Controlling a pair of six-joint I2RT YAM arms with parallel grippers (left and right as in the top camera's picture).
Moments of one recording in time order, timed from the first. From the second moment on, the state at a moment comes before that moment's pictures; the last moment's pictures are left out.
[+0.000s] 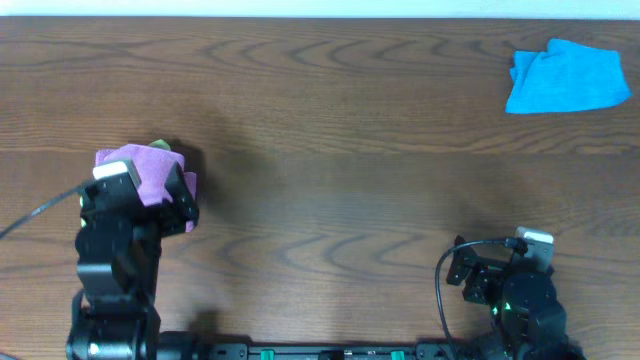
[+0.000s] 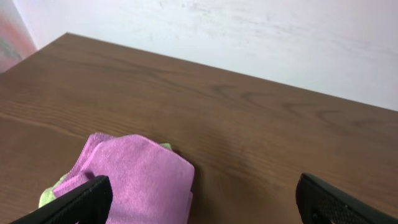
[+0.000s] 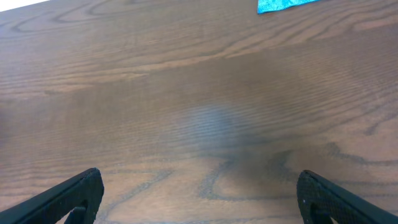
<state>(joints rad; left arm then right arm) -0.01 0.54 0.67 -0.49 -0.12 -0.22 0.37 0.23 0.53 -0.92 0.34 0.45</state>
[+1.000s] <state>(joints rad) 0.03 0.01 0.32 -0.81 0.02 0.00 0.37 0.23 0.53 -0.92 0.34 0.45</state>
